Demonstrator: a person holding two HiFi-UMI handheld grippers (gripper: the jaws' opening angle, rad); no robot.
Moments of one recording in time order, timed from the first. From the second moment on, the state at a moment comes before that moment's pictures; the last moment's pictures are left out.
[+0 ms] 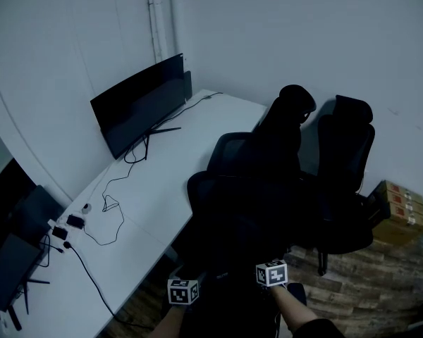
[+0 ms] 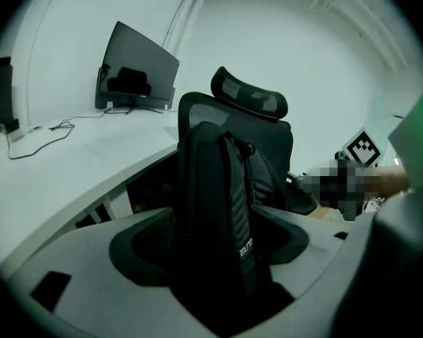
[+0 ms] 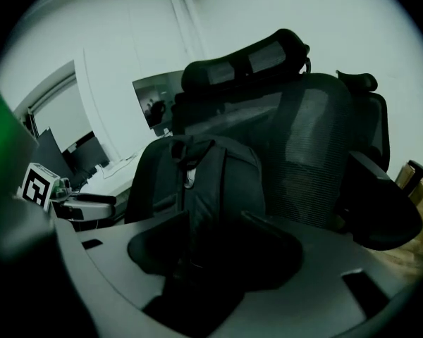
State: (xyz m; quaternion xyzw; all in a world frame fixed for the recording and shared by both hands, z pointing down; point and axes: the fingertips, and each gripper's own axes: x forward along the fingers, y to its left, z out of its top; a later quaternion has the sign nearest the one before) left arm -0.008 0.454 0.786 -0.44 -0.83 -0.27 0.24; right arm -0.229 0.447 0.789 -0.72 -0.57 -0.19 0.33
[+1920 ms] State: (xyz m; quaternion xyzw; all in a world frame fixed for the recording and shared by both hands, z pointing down) left arm 0.071 0.115 0.644 -0.42 -0.89 -0.13 0.14; right arm -0.123 0.084 0.645 -0.77 -0.60 -0.12 0.18
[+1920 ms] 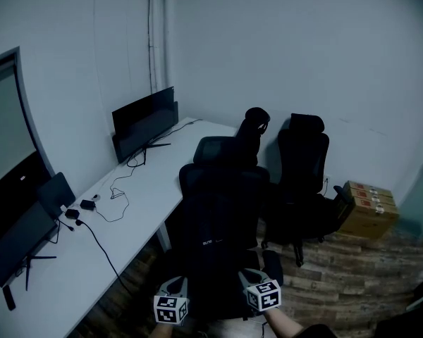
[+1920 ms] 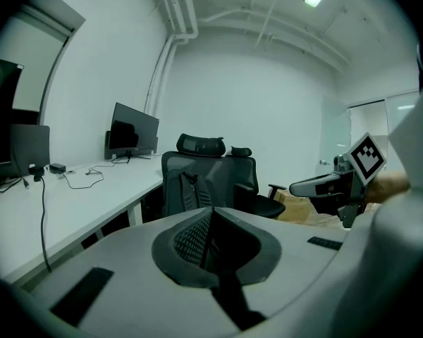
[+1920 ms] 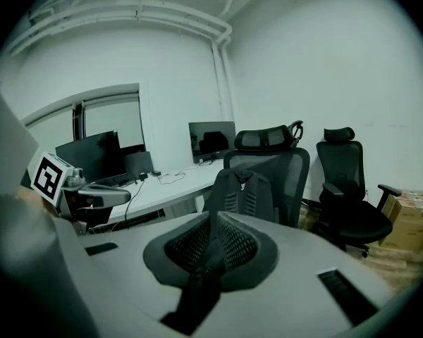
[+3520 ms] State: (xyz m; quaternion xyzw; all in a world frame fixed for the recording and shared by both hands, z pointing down) left arm 0.052 -0.132 0.645 -0.48 -0.86 -0.15 0.12; right arm -0.156 -0.134 0.659 -0.79 -0.57 -0.10 0.19
